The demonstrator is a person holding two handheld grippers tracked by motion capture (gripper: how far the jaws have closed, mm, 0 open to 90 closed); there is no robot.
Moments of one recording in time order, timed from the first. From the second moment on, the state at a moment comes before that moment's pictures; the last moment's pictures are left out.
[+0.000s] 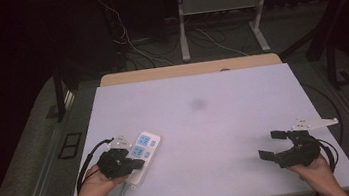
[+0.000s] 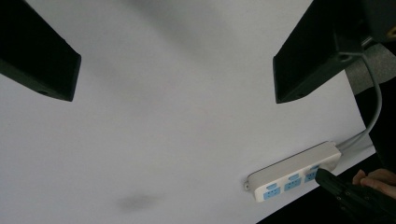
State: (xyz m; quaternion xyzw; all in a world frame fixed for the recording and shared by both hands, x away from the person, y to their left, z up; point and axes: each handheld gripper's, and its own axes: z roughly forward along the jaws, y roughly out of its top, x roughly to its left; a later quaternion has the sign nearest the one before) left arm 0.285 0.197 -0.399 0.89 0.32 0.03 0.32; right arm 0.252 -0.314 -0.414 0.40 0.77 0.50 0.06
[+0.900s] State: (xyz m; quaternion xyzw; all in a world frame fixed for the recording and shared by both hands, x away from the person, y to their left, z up) left arm 0.301 0.196 -0.372 0.89 0.31 0.04 0.32; right arm 0.253 -0.314 -0.414 0.41 0.77 0.50 0.06
